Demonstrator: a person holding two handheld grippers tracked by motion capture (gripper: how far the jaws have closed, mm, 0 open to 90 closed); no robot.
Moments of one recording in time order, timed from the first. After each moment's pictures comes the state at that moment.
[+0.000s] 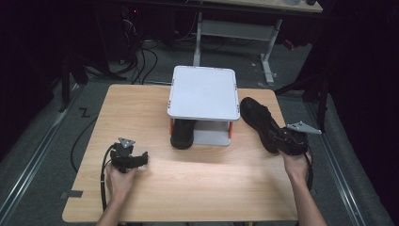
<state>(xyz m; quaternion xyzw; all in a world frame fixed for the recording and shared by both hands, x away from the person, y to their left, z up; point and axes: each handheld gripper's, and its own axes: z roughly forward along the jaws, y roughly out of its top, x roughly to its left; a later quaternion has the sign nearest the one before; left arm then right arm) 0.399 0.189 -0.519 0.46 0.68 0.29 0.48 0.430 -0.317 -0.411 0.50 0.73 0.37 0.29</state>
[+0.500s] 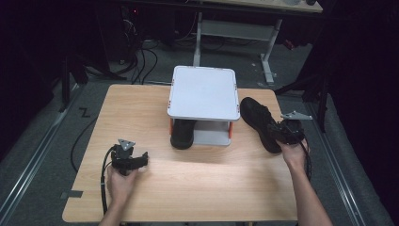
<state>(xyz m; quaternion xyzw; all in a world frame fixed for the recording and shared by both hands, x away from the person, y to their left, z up) 0.396 0.187 -0.519 0.47 0.68 0.29 0.49 0.469 -0.311 -0.407 0.50 0.75 0.31 0.29</state>
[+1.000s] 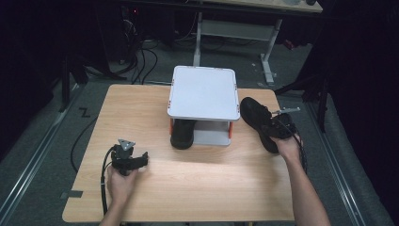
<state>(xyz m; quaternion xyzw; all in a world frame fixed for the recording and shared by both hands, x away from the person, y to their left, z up) 0.395 0.187 -0.519 0.46 0.68 0.30 0.49 0.507 -0.303 -0.427 0.51 0.79 0.26 0.22</state>
